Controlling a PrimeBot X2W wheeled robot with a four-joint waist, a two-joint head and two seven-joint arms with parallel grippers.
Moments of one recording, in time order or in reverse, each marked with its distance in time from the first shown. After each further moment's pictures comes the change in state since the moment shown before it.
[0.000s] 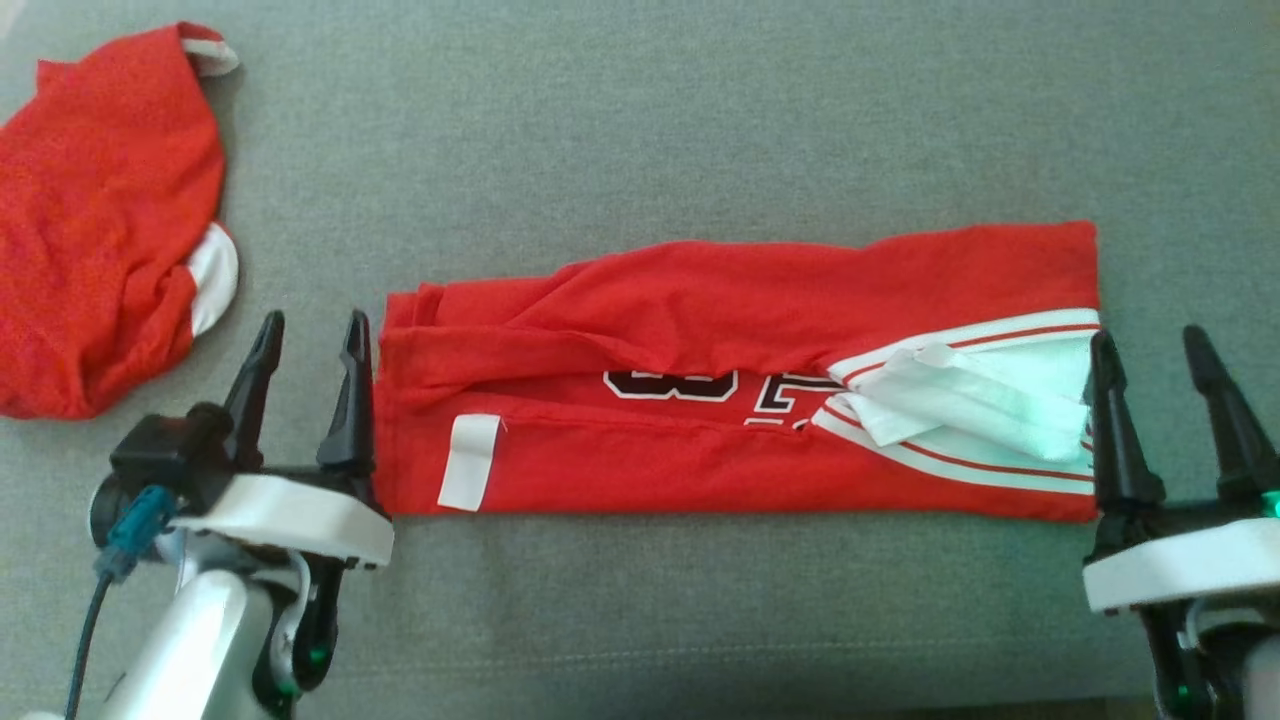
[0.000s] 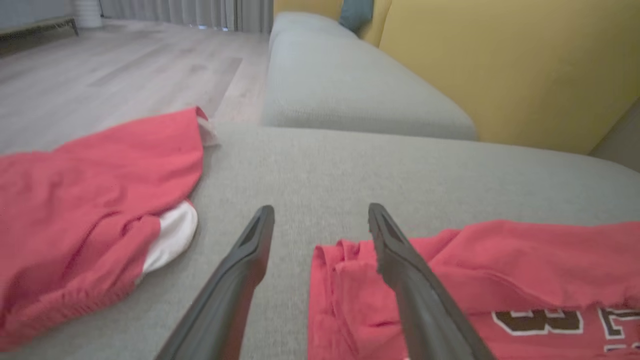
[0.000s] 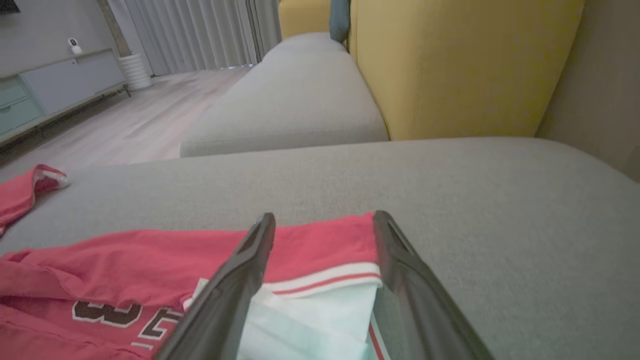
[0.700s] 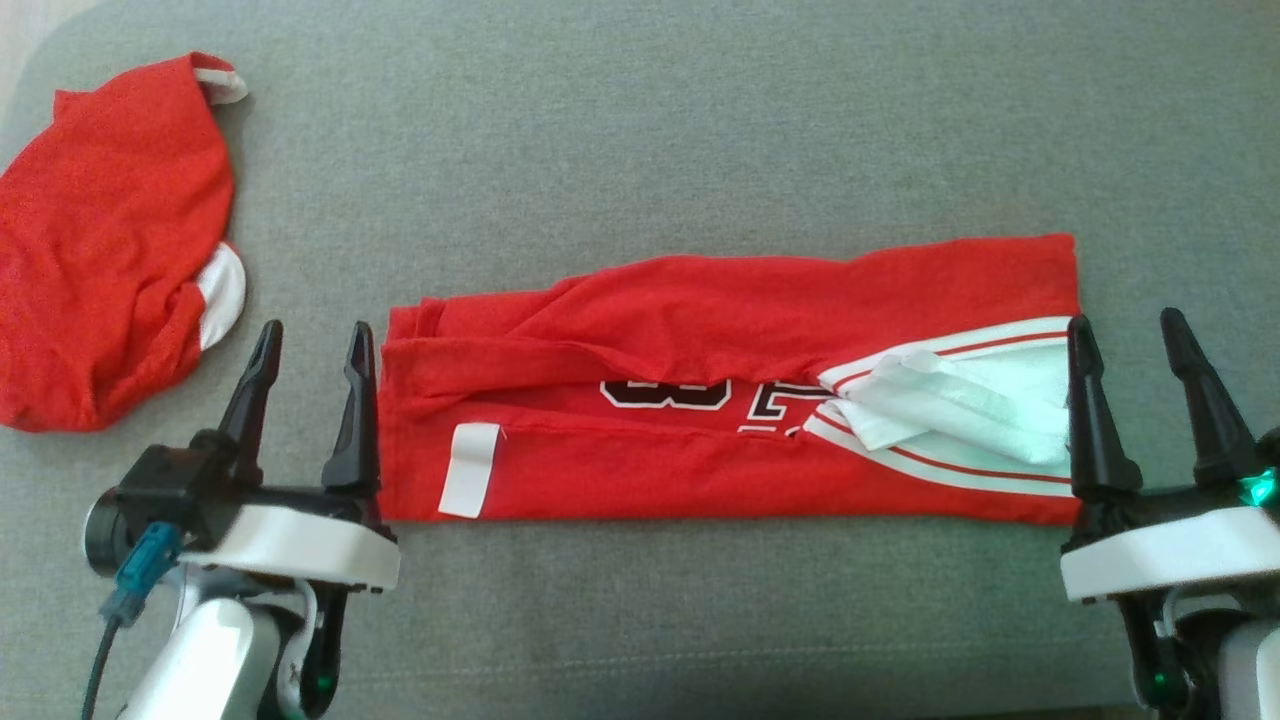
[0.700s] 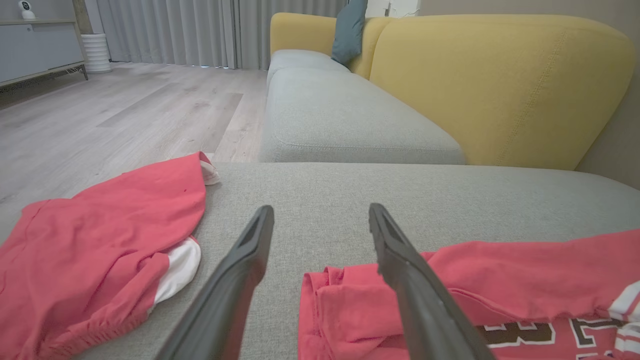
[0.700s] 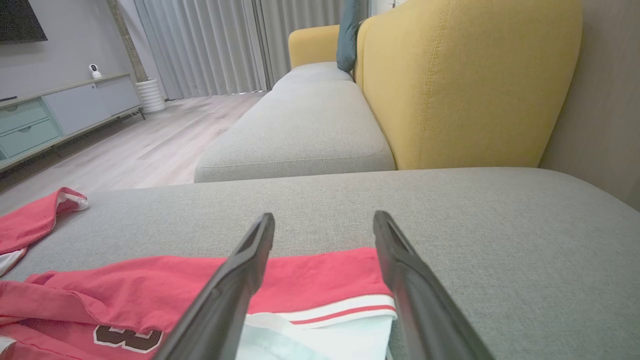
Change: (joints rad) left arm 0.058 0.008 0.001 -0.112 0.063 0.056 -0.014; right arm -0.032 0.020 0.029 -0.001 -0.026 0.000 -0.019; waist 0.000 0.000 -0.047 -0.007
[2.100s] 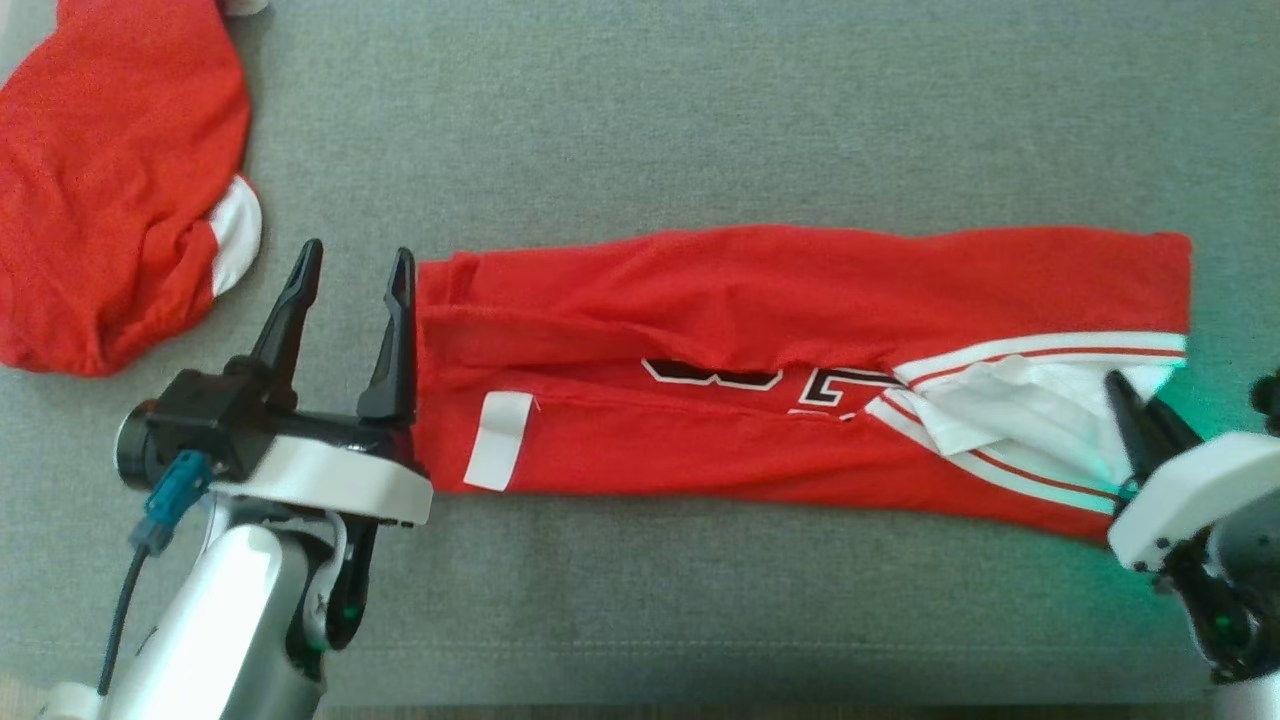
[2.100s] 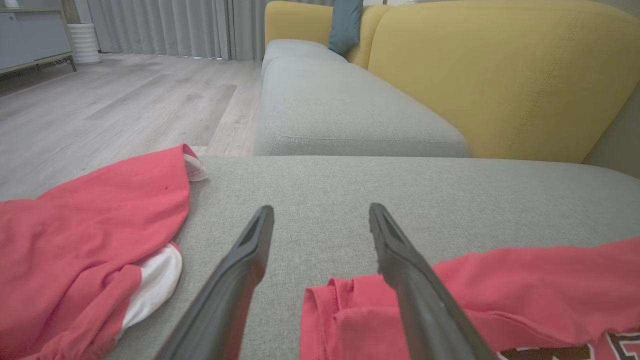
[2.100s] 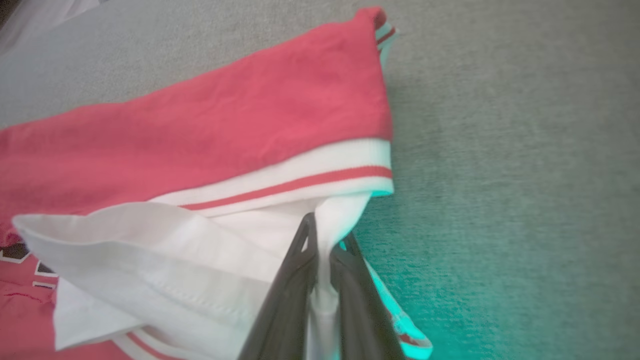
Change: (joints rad) left arm -0.142 -0.040 -0.037 0.059 0.024 -0.055 -0.004; right arm -0.138 -0.095 -0.086 0.295 0.187 0.000 0.389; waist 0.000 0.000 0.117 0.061
